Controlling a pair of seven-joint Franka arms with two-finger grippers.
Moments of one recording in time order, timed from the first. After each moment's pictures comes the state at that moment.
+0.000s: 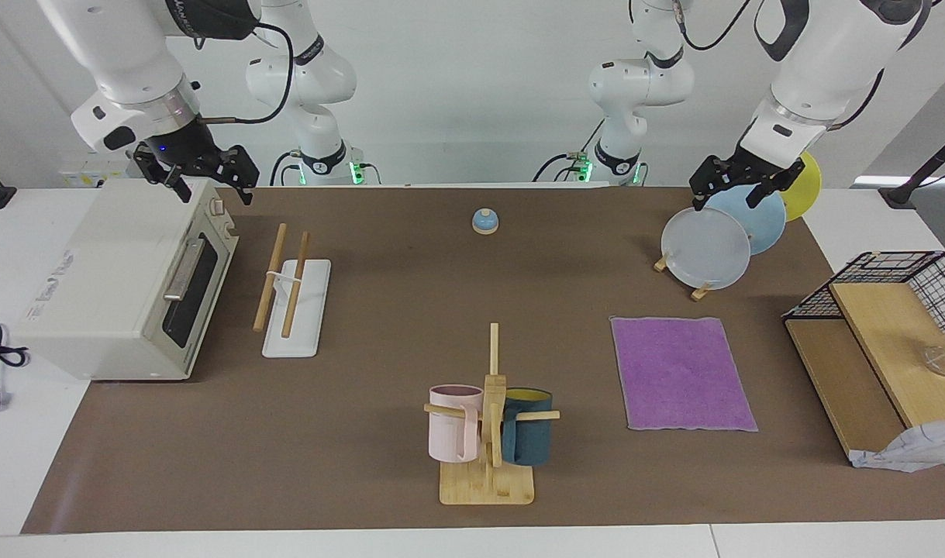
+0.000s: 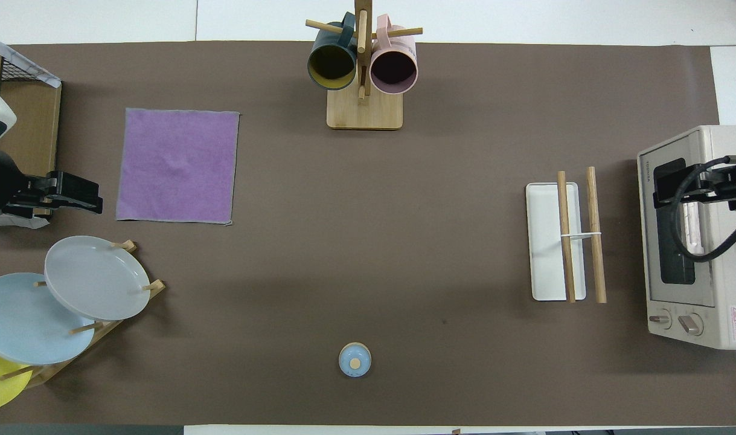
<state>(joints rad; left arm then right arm) -0.05 -0.05 -0.07 -1.64 -0.03 1.52 -0.10 0.02 -0.03 -0.02 -1.58 -0.02 1.47 0.05</state>
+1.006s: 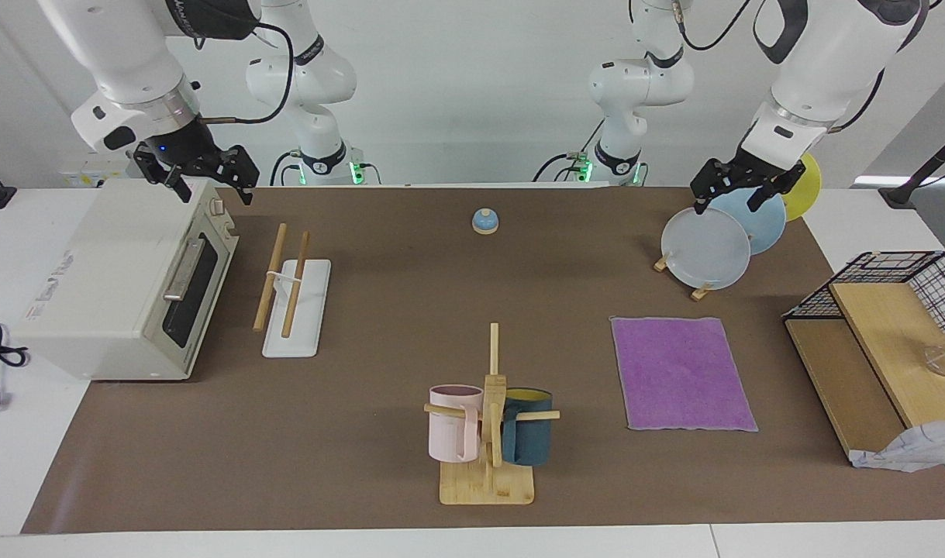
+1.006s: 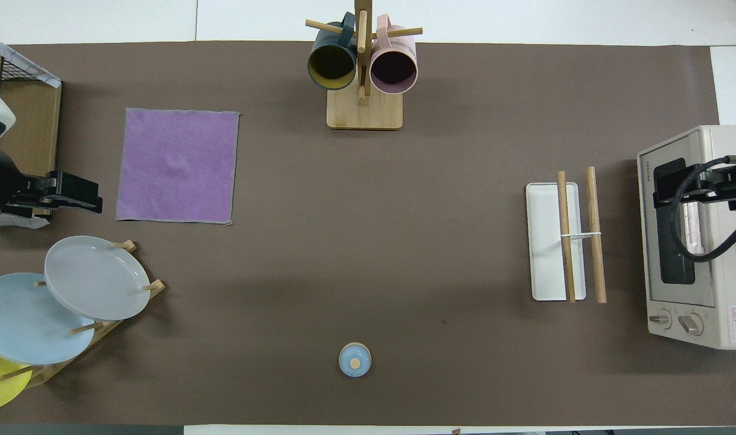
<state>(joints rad) -0.05 -0.06 -0.06 -1.69 -0.03 1.60 -0.10 0.02 -0.03 -0.02 -1.58 -0.02 1.47 0.05</state>
